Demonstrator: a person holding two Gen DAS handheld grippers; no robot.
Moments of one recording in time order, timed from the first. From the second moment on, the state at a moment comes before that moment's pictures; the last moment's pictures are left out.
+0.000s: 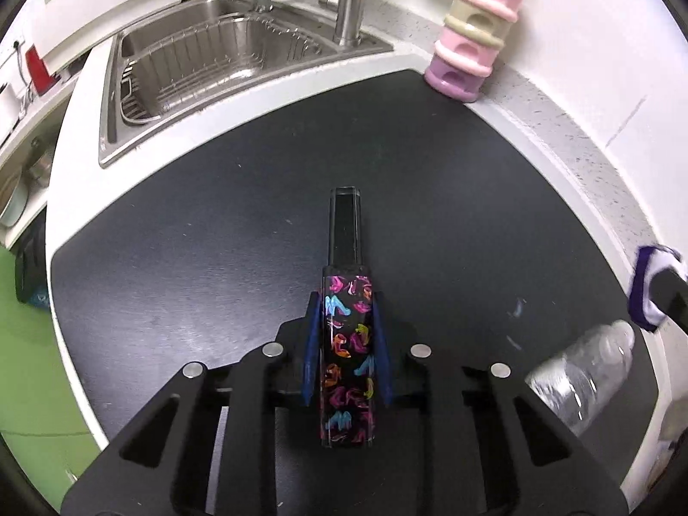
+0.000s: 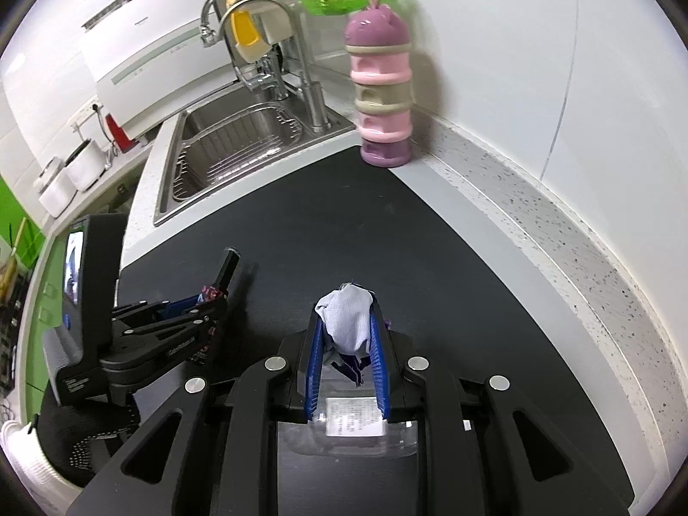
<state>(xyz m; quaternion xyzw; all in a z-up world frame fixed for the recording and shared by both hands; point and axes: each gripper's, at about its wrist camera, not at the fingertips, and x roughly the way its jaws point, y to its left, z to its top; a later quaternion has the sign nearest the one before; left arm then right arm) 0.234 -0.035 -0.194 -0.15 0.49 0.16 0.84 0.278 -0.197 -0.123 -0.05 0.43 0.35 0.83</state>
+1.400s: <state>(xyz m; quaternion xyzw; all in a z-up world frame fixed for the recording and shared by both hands) -0.148 0.276 -0.276 -0.24 0.47 0.26 0.81 -0.017 0.235 -0.216 -0.22 0.41 0.59 0.66</state>
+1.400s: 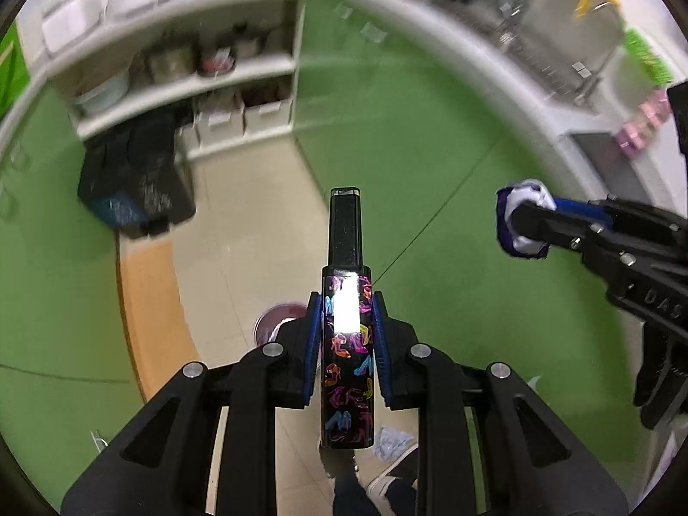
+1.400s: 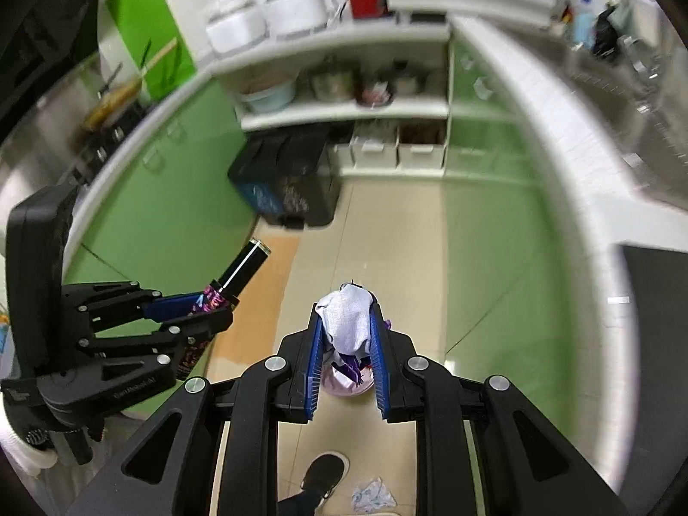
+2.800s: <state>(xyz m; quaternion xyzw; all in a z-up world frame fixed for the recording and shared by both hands) -0.250 0.387 -0.493 -0.35 0.47 0.32 0.74 -0.080 0.378 -0.488 -0.30 0.51 0.58 0.56</state>
